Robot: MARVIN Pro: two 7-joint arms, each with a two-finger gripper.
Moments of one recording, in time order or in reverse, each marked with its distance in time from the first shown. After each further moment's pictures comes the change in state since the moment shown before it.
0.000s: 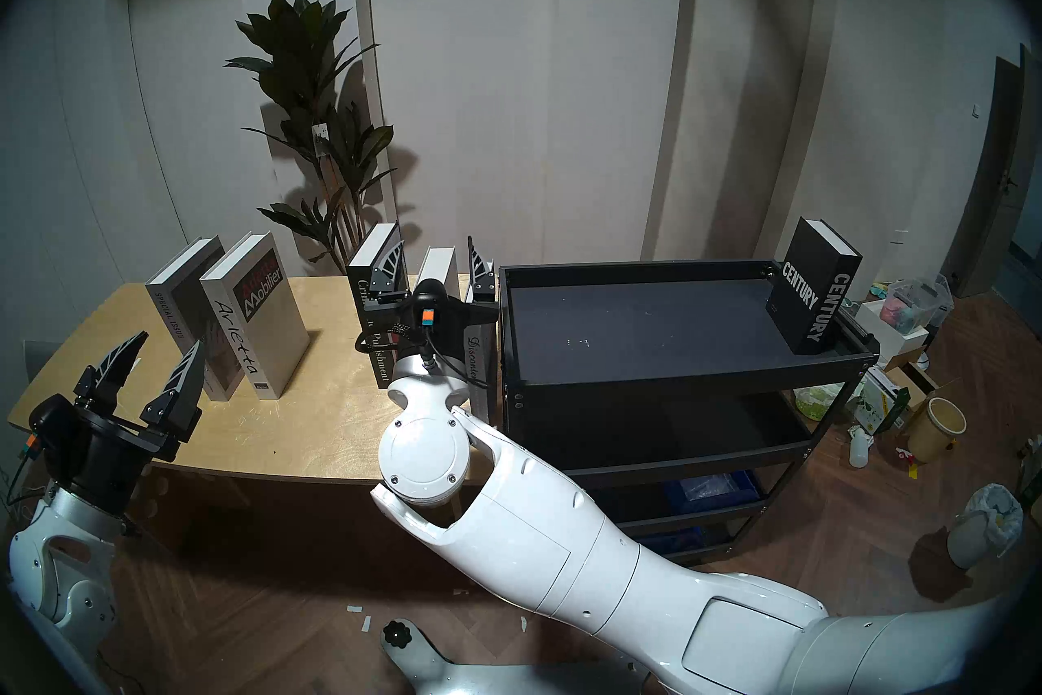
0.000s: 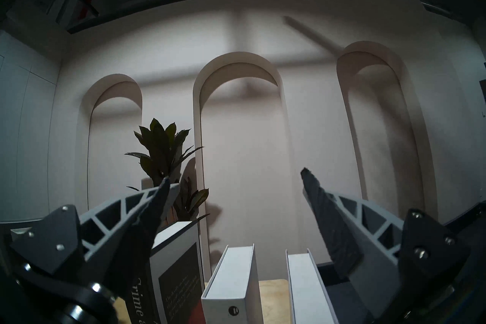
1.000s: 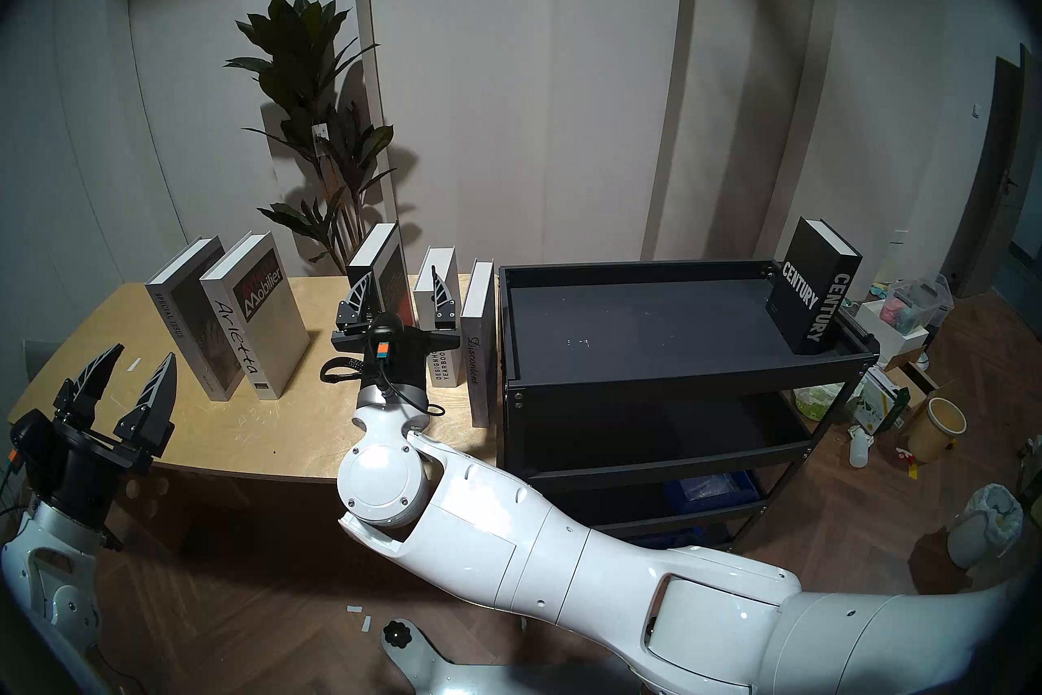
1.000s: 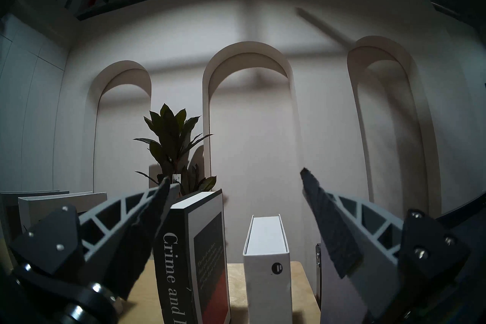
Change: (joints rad) left arm 0.029 -0.055 -0.055 0.053 -0.060 -0.015 -0.105; right arm 0.110 -0.095 -0.167 0.270 0.088 -0.127 -0.142
